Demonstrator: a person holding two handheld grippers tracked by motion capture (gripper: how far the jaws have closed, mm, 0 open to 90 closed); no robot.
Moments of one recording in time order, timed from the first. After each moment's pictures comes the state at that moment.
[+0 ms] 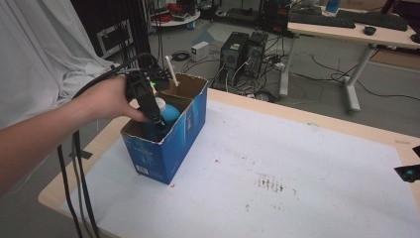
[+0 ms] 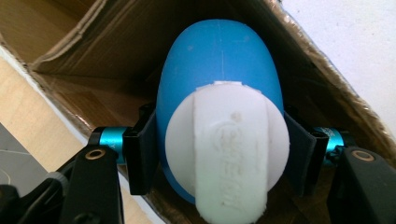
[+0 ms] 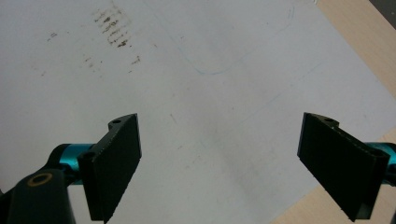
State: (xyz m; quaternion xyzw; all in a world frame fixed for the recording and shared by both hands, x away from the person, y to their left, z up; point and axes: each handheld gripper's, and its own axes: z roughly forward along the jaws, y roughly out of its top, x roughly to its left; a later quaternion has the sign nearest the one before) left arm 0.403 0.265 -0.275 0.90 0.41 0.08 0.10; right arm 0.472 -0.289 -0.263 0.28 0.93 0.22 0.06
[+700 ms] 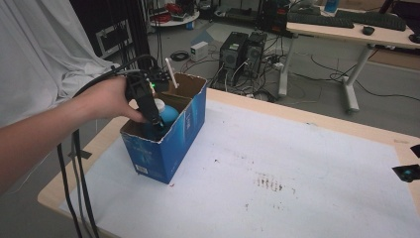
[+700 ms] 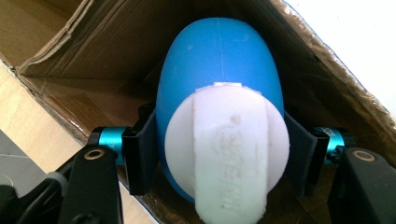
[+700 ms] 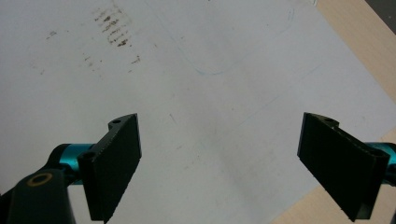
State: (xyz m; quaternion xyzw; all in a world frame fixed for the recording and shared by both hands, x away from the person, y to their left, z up) left arm 0.404 0.266 -0.278 0.91 0.40 0.08 0.10; right arm 0.470 -0.289 -0.263 0.27 0.93 0.22 0.06
